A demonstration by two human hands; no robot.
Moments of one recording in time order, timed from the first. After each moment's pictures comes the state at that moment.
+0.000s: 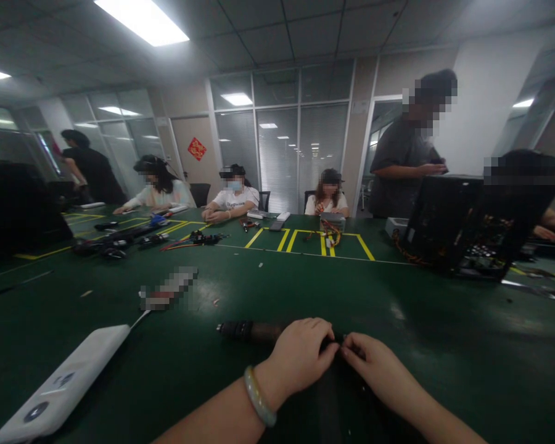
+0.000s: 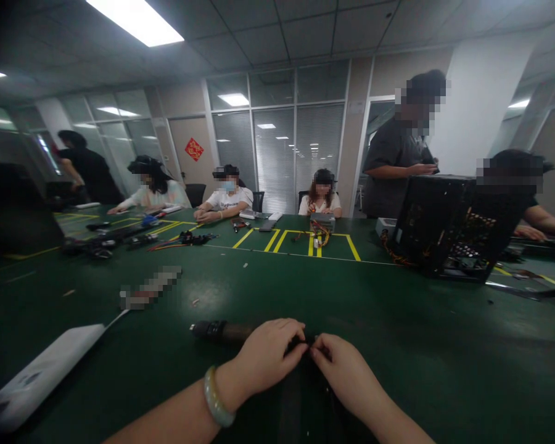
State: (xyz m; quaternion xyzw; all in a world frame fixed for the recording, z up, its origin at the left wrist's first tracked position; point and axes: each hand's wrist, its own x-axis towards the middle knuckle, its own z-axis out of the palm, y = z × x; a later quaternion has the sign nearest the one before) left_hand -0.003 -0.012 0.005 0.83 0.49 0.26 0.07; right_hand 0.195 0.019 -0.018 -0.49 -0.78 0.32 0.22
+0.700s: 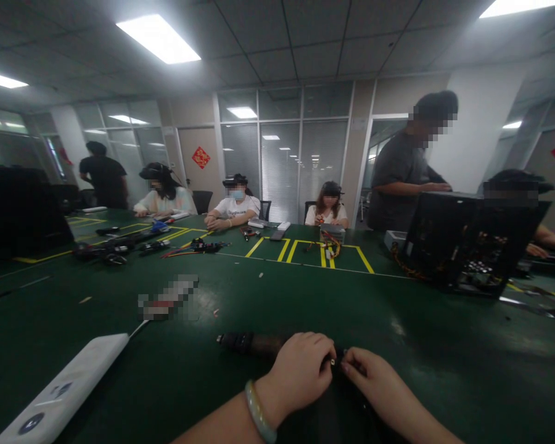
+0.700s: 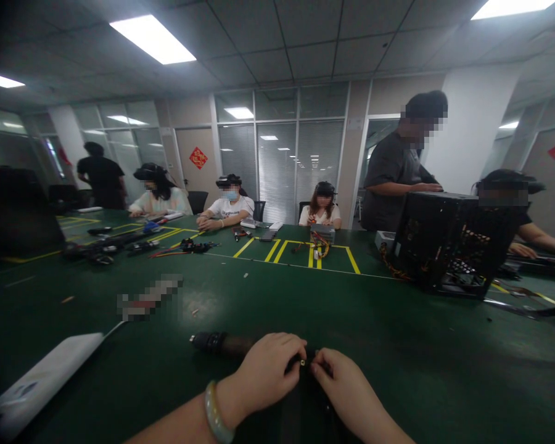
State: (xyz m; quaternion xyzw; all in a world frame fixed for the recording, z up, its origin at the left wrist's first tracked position) left_hand -0.003 -0.013 0.007 0.84 0.48 0.24 0.07; right_hand 0.195 0.019 -0.021 -0.49 -0.78 0.32 0.23
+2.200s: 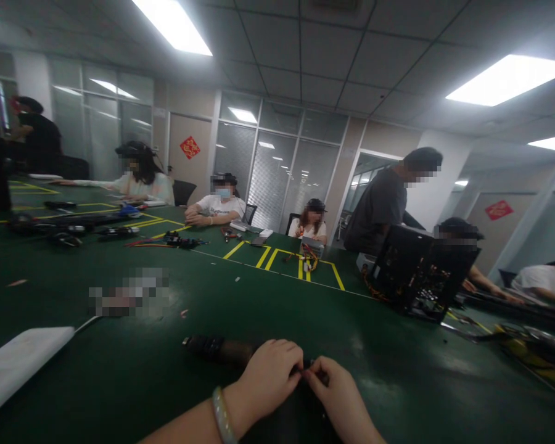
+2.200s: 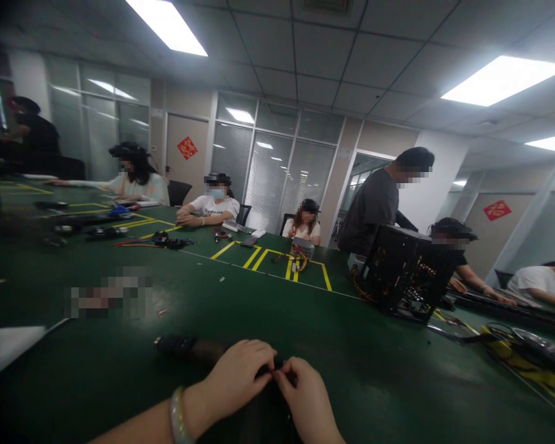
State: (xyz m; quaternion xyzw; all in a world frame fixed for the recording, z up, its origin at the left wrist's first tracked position) left_hand -0.002 -0.009 -0.003 0.83 0.48 0.27 0.06; right_hand 0.184 0.009 -0.021 -0.53 -0.77 0.23 0.29
